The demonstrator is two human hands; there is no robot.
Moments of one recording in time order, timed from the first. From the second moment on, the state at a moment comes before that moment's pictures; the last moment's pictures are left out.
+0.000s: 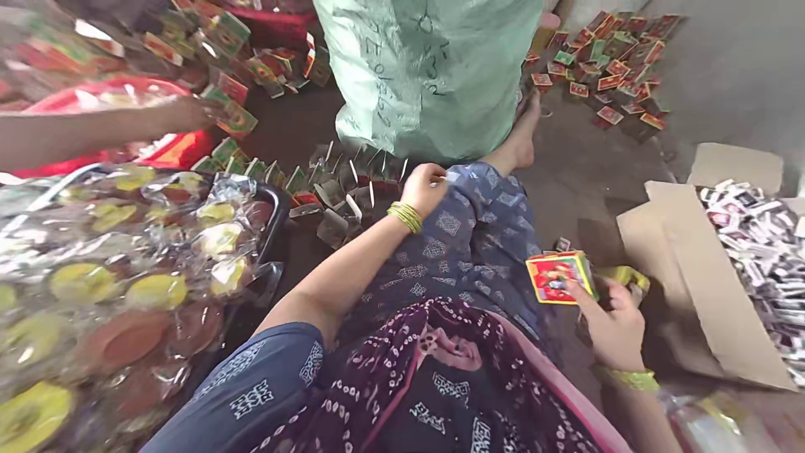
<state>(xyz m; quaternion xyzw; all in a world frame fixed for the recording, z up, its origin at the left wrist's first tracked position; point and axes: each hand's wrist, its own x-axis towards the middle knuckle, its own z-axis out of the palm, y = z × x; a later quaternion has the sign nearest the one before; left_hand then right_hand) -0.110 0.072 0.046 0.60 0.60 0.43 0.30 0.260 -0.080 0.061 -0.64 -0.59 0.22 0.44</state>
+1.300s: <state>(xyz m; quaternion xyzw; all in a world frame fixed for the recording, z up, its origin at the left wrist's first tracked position) -0.087 0.001 0.117 0.67 0.07 0.51 0.53 0.197 -0.005 0.082 -0.23 -0.59 0.68 0.36</state>
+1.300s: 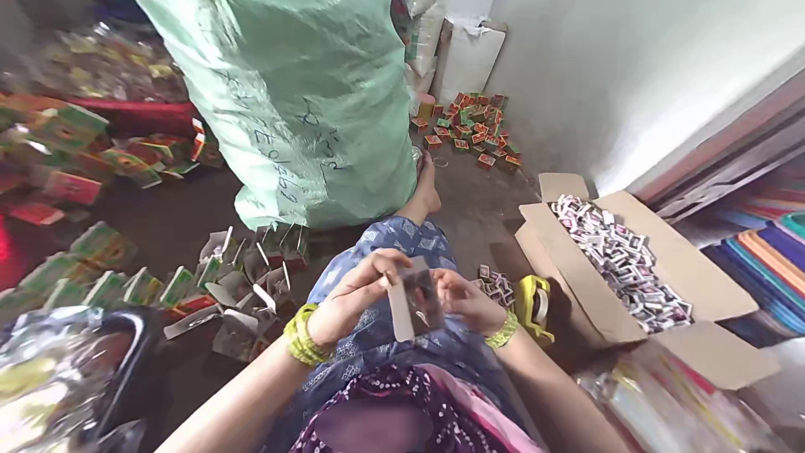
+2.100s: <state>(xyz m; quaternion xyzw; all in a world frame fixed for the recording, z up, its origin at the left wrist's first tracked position) -0.013 -0.011 0.012 0.68 0.31 0.38 0.54 0.251 -0.054 0.014 -0.59 -0.64 0.30 0.40</state>
